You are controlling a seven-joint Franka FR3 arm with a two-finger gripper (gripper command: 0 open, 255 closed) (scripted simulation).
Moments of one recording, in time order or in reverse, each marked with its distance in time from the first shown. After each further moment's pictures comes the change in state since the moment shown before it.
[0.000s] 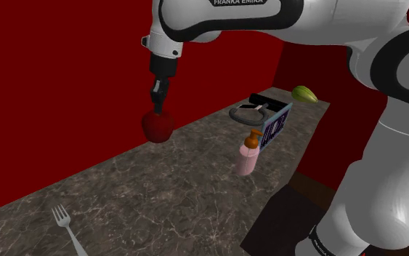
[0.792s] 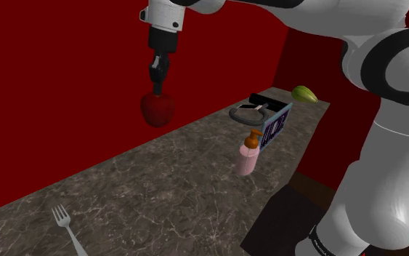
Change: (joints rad) arm 0.005 0.040 0.002 0.213 -0.011 -0.173 0.014
